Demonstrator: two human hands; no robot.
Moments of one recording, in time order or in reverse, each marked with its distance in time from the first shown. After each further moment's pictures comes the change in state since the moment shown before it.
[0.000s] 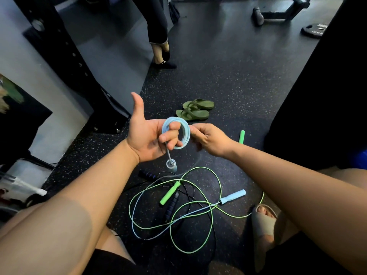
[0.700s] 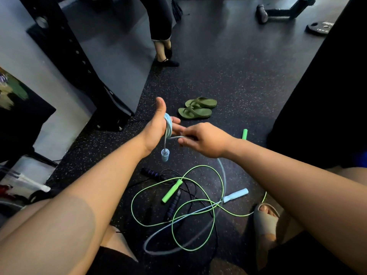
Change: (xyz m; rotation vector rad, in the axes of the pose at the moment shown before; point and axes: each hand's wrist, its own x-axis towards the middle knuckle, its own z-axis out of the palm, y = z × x) left_hand 0.023 -0.012 -0.021 0.590 0.435 0.039; right_hand -0.004 -0.032 0.004 -0.560 -0.127 -0.182
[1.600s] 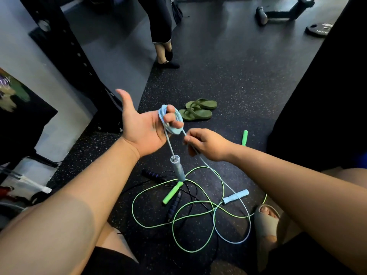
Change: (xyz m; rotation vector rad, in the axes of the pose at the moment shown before) left_hand -0.026 0.023 -0.012 -0.895 -0.307 0.020; right_hand -0.002 0.017 0.020 0.373 0.014 0.129
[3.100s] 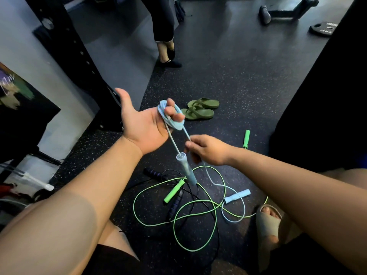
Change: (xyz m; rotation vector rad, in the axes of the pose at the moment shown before) left_hand -0.002 0.001 -0.001 -0.085 0.010 0.052; right_hand -0.005 0.002 0.011 -0.028 -0.095 0.043
